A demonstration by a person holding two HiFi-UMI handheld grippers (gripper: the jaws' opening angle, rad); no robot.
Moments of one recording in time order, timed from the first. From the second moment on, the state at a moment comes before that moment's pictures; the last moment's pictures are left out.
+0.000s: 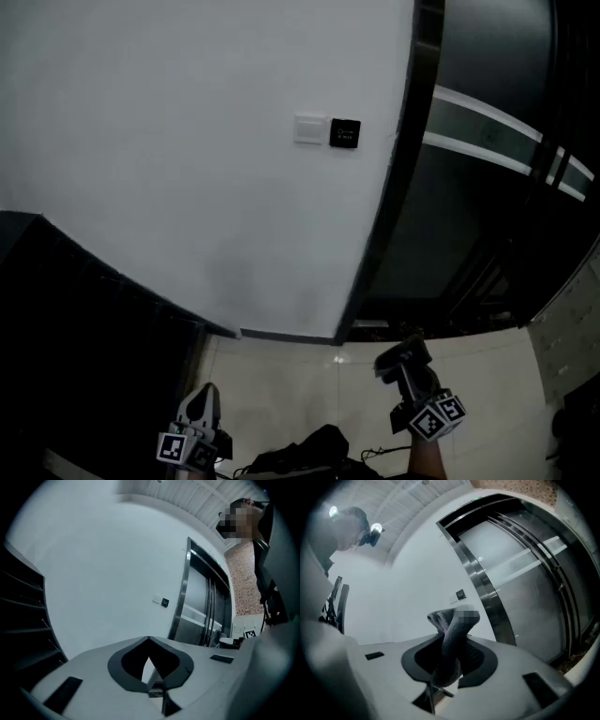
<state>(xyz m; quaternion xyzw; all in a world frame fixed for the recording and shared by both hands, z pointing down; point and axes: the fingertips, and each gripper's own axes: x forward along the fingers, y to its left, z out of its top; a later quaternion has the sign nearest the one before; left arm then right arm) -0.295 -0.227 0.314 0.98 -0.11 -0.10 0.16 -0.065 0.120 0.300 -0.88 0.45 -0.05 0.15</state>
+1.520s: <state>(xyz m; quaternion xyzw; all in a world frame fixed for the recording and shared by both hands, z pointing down) 0.101 -0.249 0.119 0.99 0.02 -0.12 -0.02 0.267 -0.182 0.056 -0.84 0.52 0.12 -0.04</state>
